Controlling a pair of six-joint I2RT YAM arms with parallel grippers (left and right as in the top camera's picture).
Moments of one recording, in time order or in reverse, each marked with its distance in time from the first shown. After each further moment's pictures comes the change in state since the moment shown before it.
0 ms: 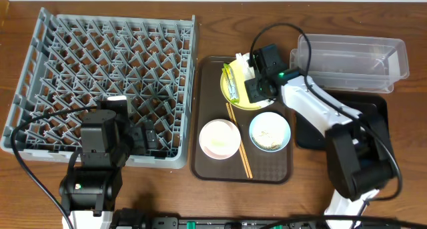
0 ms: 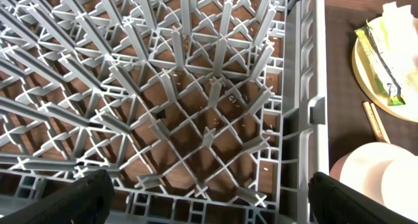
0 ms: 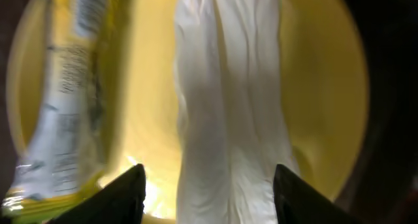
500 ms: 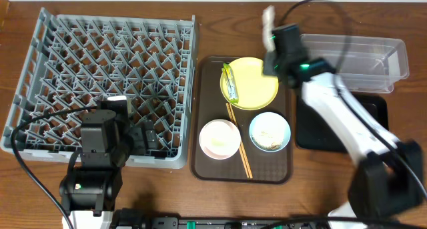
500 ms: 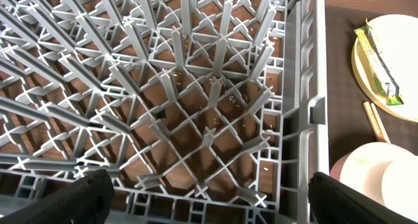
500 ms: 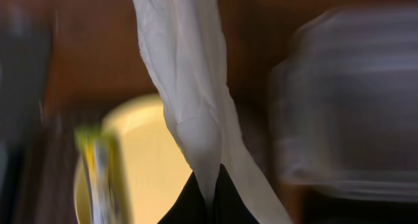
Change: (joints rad) left arm 0.000 0.000 0.000 0.000 0.000 0.000; right arm -0.081 -0.225 0.087 -0.008 0.181 0.311
